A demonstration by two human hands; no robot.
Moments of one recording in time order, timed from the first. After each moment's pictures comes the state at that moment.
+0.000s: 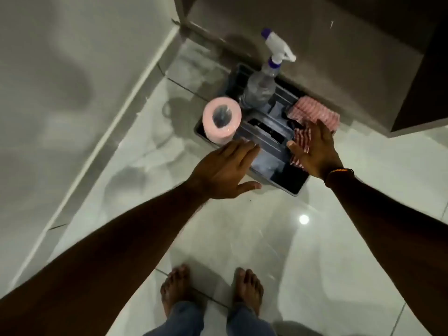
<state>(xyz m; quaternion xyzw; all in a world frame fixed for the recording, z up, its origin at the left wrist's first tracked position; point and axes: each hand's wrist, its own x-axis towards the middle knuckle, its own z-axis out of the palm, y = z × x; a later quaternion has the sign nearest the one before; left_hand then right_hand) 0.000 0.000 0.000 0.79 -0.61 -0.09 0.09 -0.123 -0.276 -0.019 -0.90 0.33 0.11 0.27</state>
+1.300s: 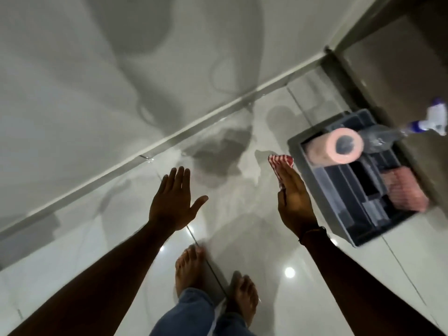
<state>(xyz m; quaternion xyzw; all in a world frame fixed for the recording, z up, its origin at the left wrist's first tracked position) -0.079 0.343 -0.037 0.97 -0.08 -0.22 0.06 -0.074 0.013 -0.008 -0.94 -0.05 0.05 0.32</state>
